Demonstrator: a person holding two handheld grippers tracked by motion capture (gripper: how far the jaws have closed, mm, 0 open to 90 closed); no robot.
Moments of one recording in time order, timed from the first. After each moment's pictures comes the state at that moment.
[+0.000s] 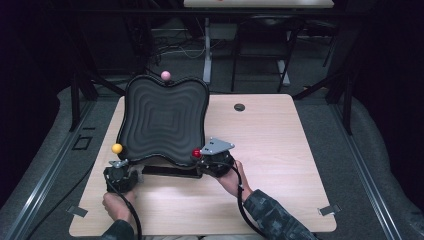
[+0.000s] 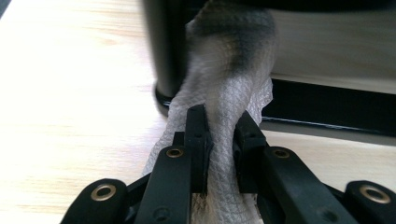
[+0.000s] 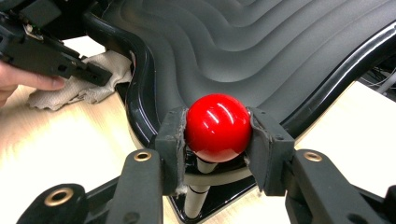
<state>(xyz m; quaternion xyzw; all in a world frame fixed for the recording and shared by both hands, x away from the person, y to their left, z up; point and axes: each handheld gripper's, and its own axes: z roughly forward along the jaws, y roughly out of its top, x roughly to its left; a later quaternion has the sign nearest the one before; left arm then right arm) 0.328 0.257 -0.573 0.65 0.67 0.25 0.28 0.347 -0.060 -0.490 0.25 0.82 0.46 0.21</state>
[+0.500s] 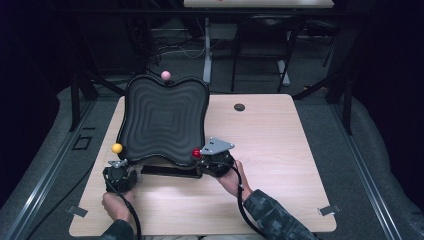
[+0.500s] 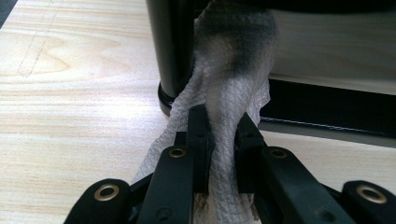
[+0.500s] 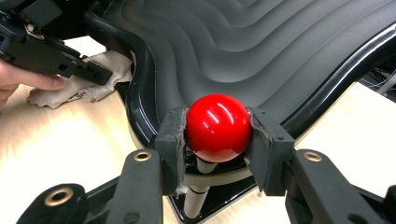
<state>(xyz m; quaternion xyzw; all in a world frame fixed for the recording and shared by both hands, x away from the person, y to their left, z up) 0.328 0.252 -0.573 0.65 0.66 0.25 0.27 0.347 -0.060 -0.490 0.25 0.82 0.46 0.21</state>
